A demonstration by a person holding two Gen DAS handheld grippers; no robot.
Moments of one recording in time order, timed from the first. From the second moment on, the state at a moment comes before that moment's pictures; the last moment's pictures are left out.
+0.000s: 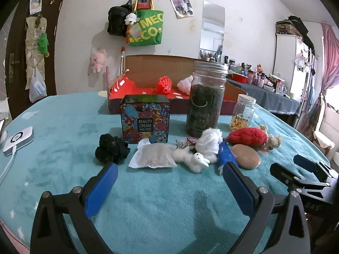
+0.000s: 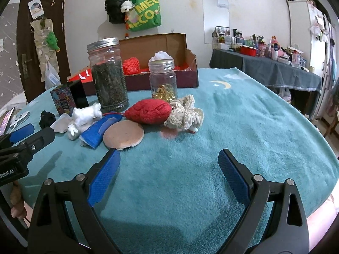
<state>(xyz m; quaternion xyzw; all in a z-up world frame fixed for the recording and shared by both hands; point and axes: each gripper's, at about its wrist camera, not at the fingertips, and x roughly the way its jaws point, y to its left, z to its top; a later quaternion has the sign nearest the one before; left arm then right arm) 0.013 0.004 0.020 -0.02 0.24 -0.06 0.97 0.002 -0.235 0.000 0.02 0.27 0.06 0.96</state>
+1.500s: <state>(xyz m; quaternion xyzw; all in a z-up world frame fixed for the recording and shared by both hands) 0.072 0.053 0.050 -0.01 0.34 -0.09 0.93 0.066 -0.292 0.048 0.12 0.33 0.15 0.92</state>
